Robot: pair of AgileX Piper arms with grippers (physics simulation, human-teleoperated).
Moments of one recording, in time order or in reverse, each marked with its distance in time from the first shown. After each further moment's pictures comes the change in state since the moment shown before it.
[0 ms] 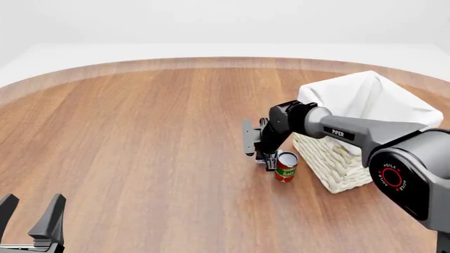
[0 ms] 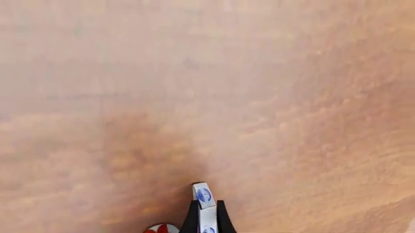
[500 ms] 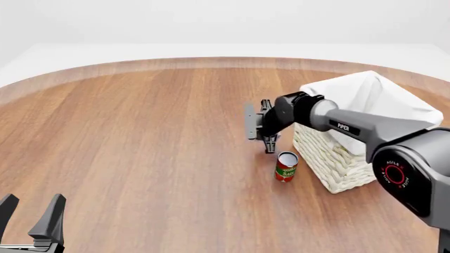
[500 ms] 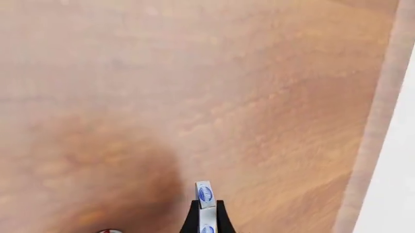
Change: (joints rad) left arm 0.000 0.000 0.000 0.000 0.000; right arm -0.036 -0.001 -0.064 -0.143 -0.059
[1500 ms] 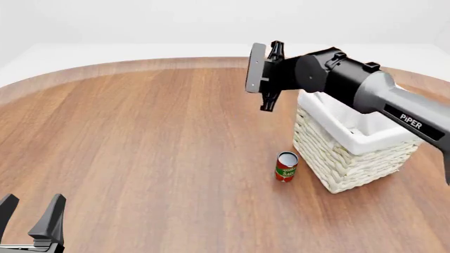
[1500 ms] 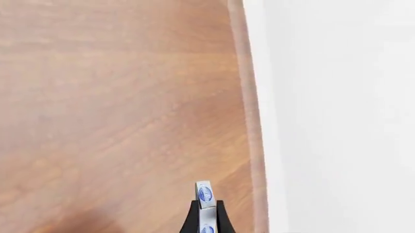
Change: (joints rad) left arm 0.000 0.000 0.000 0.000 0.000; right arm 0.052 -0.311 -0.011 -0.085 0.135
